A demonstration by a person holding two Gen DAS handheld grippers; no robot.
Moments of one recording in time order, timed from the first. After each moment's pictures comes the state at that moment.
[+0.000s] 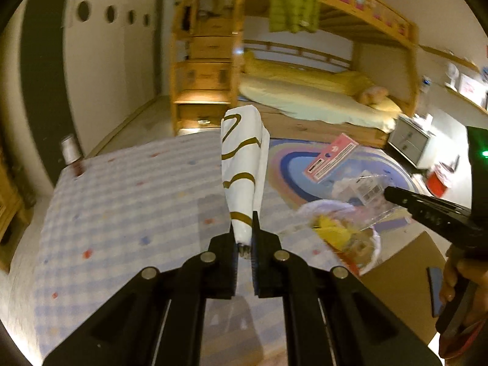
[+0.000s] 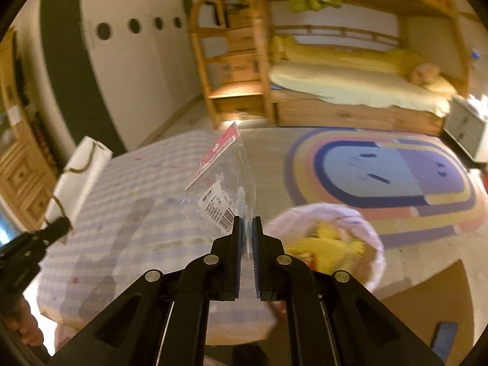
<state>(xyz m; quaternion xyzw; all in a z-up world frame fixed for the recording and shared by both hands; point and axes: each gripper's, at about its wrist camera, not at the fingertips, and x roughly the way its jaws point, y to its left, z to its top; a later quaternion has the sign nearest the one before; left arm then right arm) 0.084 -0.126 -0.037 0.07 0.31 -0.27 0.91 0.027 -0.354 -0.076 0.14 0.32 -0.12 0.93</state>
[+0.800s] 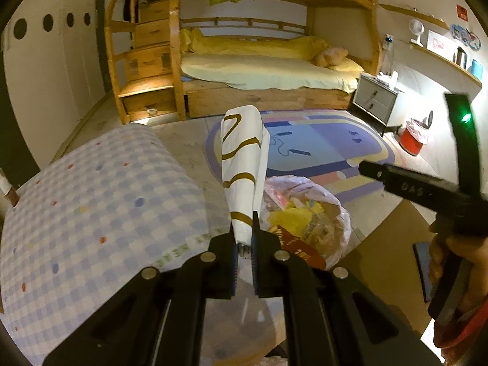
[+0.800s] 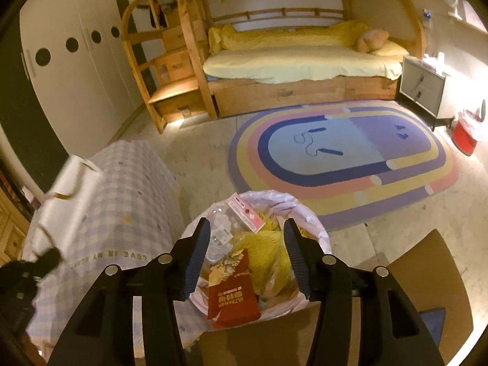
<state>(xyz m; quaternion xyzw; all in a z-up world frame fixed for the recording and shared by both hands) 0.082 -0.240 -0.075 0.13 0.35 -0.35 0.86 0.007 -0.446 -0.109 0.19 0.33 -0.19 0.90</state>
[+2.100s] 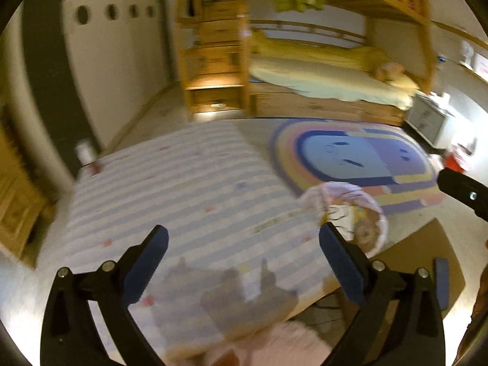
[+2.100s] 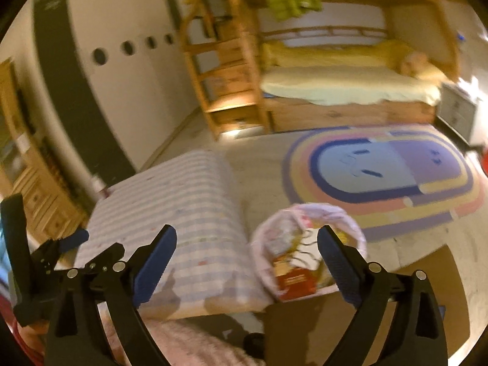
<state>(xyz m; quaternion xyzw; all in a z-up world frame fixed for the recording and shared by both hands) 0.055 -0.134 -0.002 0.11 0.36 -0.19 0.91 -0.033 -0.350 -0.011 0.17 0.30 -0.06 0.94</state>
